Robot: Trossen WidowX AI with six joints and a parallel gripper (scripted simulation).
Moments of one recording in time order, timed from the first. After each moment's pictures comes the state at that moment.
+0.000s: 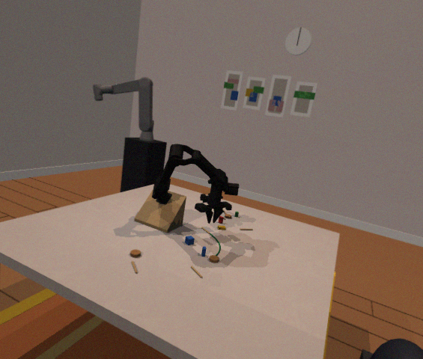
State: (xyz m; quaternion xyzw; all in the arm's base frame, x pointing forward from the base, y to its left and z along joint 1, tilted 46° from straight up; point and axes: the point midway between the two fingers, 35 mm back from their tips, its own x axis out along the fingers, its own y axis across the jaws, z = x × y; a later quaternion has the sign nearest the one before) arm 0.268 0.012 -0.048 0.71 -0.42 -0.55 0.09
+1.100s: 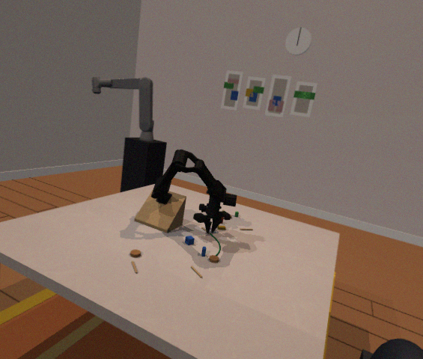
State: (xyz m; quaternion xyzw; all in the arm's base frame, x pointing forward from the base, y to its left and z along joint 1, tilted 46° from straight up) arm 0.271 -0.025 -0.084 0.71 -0.43 -0.55 0.09
